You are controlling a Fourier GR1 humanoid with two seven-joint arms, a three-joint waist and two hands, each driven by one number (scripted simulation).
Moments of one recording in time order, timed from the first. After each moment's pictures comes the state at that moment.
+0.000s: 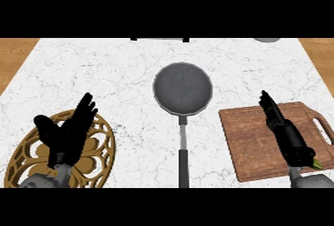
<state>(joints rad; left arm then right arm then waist) -0.09 0.40 -0.34 -1.57 0.42 0.44 0.19 -0.06 -0.40 0.21 -1.41 -0.12 -0.11 -0.24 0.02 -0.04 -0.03</state>
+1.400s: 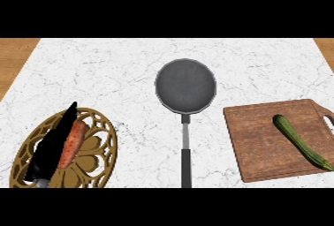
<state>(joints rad) 0.01 0.56 -0.37 -1.57 0.19 0.36 0.08 -0.29 -1.03 0.04 -0.97 -0.07 0.58 -0.22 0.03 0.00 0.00</state>
